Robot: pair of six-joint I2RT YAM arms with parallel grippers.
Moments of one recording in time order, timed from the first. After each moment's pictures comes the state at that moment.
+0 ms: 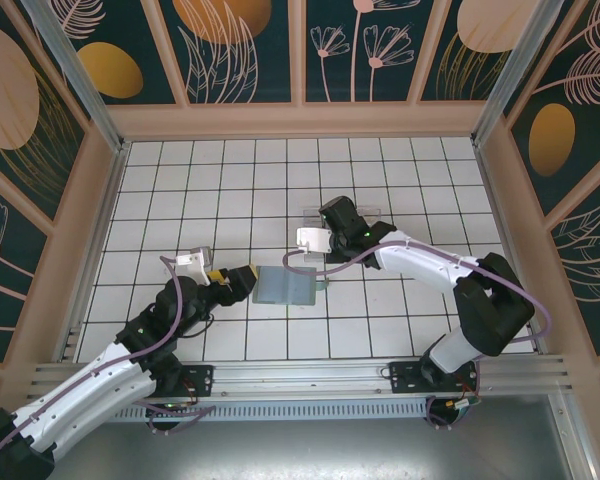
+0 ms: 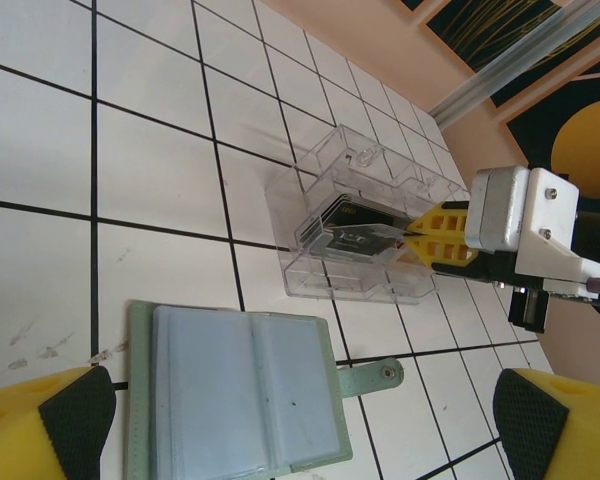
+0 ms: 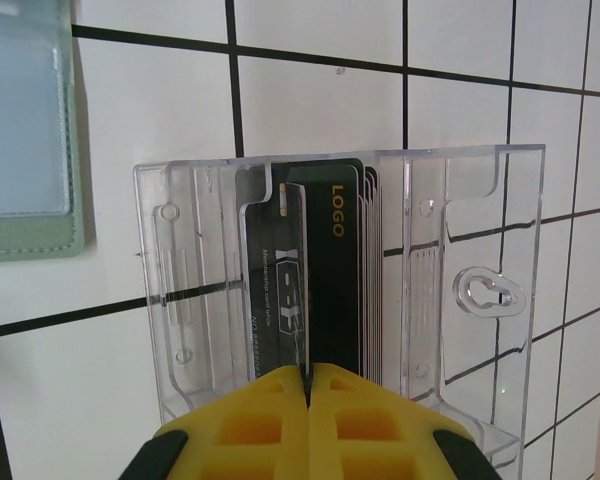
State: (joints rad) left arm -0.75 0.49 0.27 -0.12 -0.11 -0.84; right arm 0.74 1.54 0.99 -0.36 0.13 -0.97
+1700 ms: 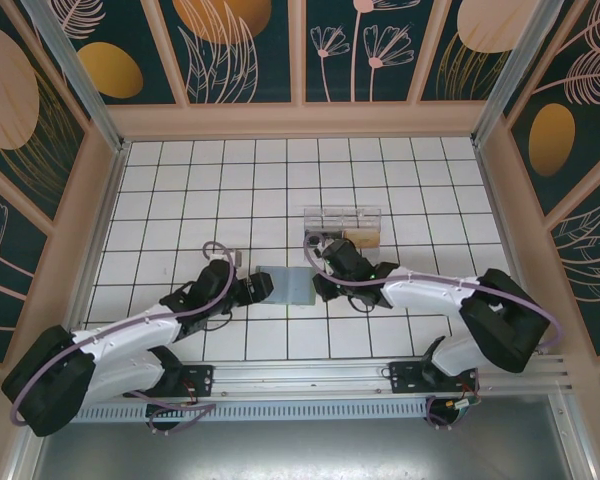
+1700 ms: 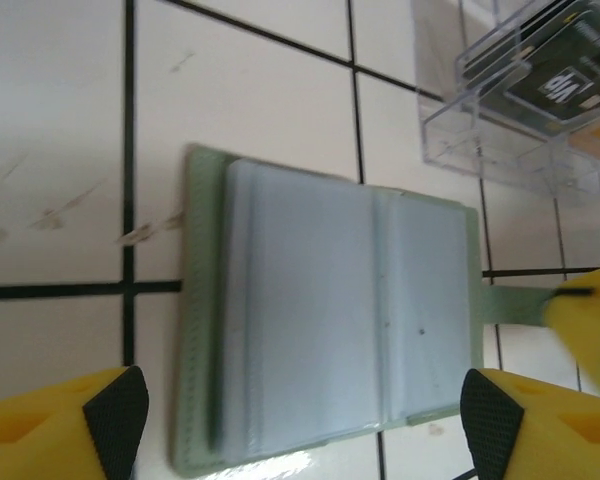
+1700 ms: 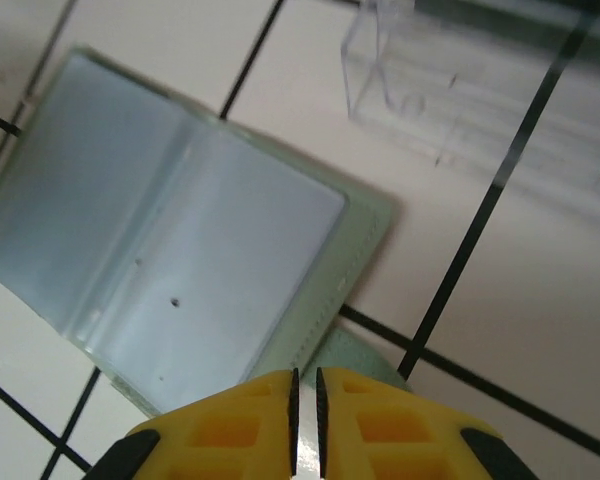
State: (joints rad) left arm -0.72 1.09 0.32 0.06 0.04 -0.90; right arm 0.88 1.43 0.64 -0.12 -0.03 0.43
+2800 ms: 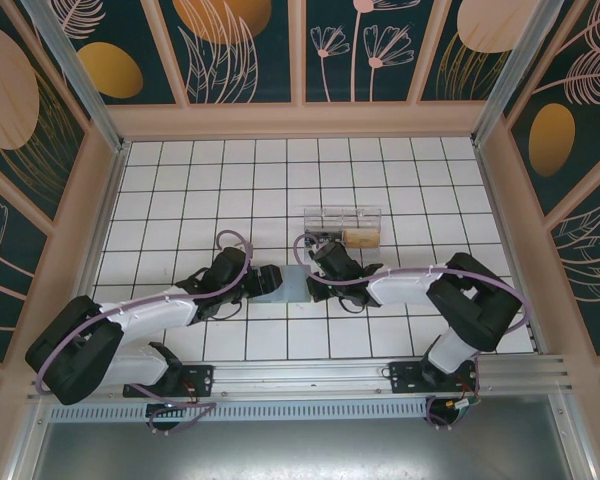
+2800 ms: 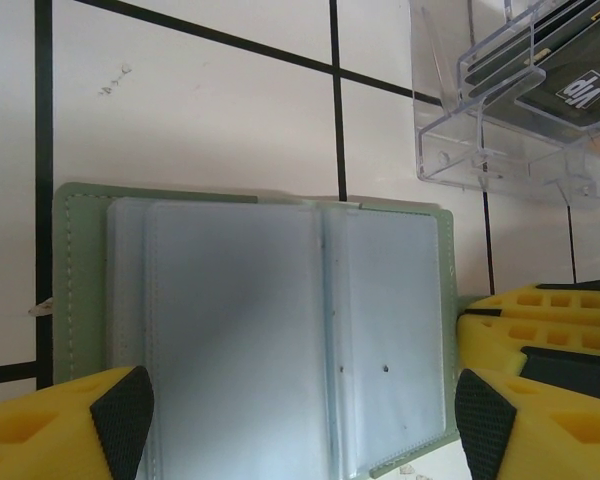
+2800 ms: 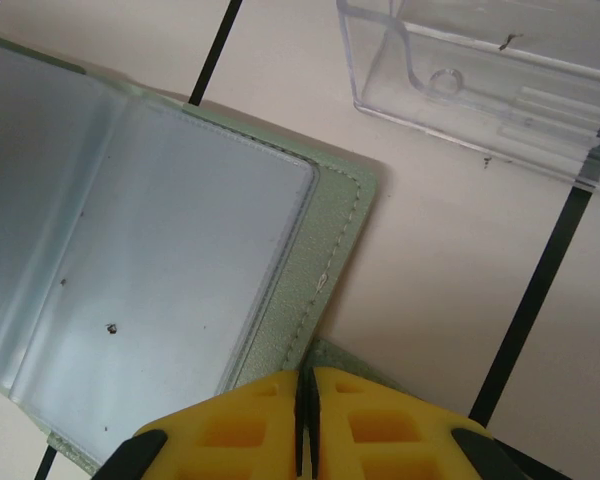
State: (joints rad) left arm -0.71 1.28 0.43 0.09 0.07 -0.88; right arm 0.89 1.60 0.65 0.03 -0.02 0.49
